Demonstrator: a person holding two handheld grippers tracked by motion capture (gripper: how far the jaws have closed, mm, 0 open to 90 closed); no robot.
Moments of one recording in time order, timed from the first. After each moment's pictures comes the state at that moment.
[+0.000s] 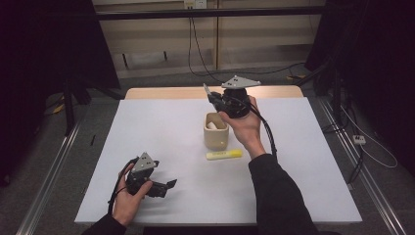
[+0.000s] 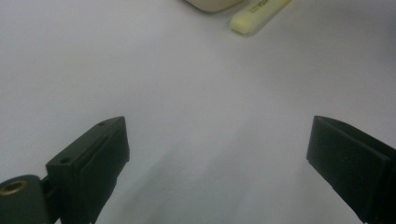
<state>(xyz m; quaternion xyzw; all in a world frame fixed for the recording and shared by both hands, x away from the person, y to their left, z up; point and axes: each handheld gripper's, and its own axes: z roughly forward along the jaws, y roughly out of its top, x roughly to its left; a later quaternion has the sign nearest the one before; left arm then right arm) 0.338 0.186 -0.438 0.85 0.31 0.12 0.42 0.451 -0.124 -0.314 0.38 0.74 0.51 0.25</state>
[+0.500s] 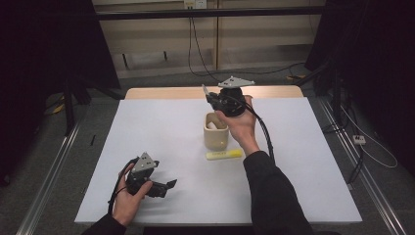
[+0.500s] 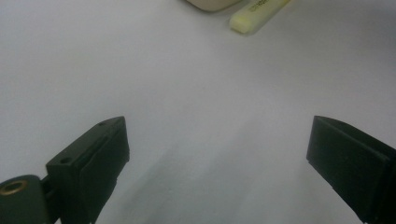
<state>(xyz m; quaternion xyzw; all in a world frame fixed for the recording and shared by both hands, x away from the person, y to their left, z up) 0.339 0.186 -0.438 0.85 0.31 0.12 0.42 0.468 -0.118 -0.333 0.39 0.73 0.50 0.24</state>
